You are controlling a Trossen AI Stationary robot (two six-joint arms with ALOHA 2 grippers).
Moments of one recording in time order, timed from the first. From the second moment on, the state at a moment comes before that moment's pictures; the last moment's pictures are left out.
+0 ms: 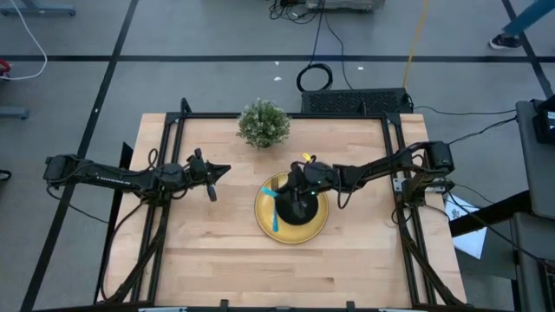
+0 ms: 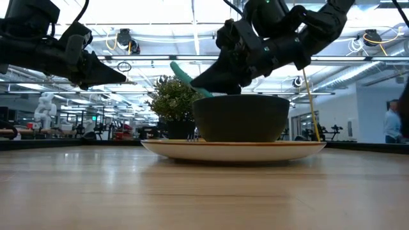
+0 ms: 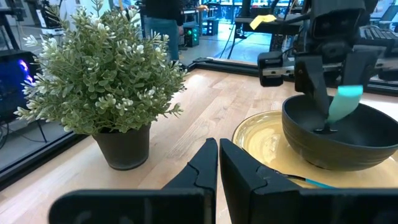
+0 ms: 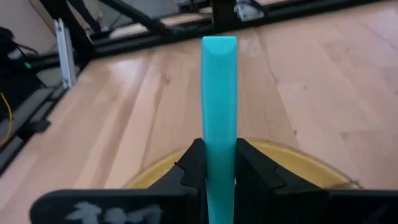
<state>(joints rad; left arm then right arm) 0.01 0.69 0.06 0.50 -0.37 -0.07 -0.02 1.72 0.80 0.53 -0.15 0.19</state>
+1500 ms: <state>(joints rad) 0.01 0.69 0.06 0.50 -0.37 -0.08 0.00 1.72 0.80 0.41 -0.10 0.05</state>
